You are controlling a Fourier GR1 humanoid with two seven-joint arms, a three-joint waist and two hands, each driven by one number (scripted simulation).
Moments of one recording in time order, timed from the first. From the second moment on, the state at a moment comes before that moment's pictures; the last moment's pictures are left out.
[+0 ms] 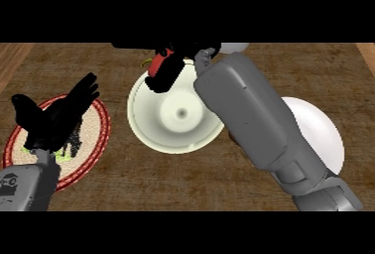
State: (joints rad) left arm -0.26 0.26 0.09 -1.50 0.12 -0.19 0.30; right arm -1.21 0.00 0.19 -0.93 0.58 0.24 0.36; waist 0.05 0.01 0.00
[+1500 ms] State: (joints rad) left arm -0.30 0.24 0.08 -1.46 0.11 -0.20 0.29; right arm -1.36 -0.03 0.17 -0.34 0.08 -0.30 -0.03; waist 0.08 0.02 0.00
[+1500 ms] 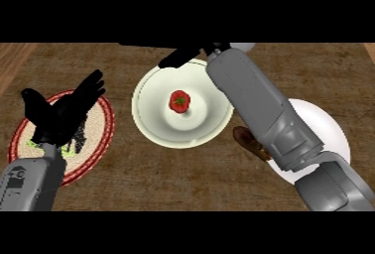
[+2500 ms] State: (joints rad) left arm -0.19 0.28 0.15 -1.50 0.13 -0.19 0.30; right arm -1.02 -0.42 0.05 -0.73 -0.13 0.35 -0.35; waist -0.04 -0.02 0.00
